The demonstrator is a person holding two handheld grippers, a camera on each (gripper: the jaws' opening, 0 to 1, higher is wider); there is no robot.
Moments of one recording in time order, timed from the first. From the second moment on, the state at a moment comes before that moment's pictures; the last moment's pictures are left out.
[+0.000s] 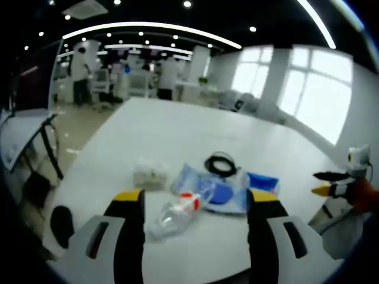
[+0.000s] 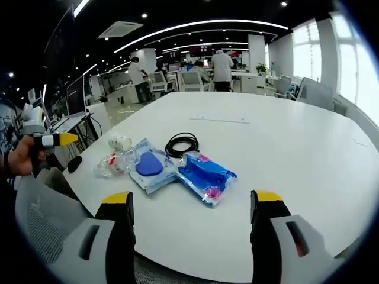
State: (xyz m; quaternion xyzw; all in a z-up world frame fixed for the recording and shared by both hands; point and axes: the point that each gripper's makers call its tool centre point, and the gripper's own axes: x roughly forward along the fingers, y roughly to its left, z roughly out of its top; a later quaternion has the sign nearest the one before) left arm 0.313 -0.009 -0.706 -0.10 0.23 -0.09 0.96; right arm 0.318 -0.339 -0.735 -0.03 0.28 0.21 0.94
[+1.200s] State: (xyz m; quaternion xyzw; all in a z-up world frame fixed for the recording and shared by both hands) left arm 0.313 -0.014 -0.707 -0.09 0.23 -0.10 0.96; right arm 0.317 -0.337 -0.737 -0.03 0.28 0.21 0.94
